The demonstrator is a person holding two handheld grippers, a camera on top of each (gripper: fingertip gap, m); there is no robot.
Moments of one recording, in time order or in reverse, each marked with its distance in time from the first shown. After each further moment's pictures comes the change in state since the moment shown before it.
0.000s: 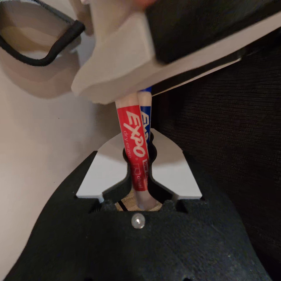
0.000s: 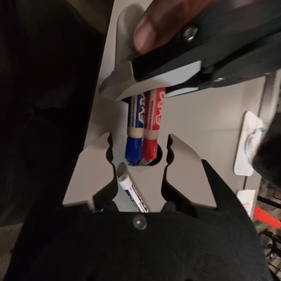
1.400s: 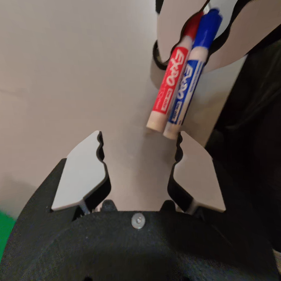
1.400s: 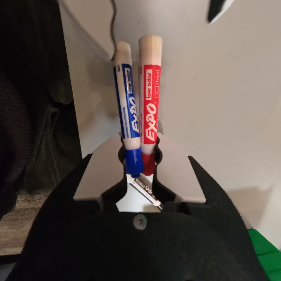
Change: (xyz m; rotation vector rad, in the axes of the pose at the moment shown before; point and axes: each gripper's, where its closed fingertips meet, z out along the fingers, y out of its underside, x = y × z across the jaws) left arm -0.087 0.016 -0.070 0.364 -0.726 0.154; right arm 0.016 0.024 0.024 -0.278 -0.292 0.334
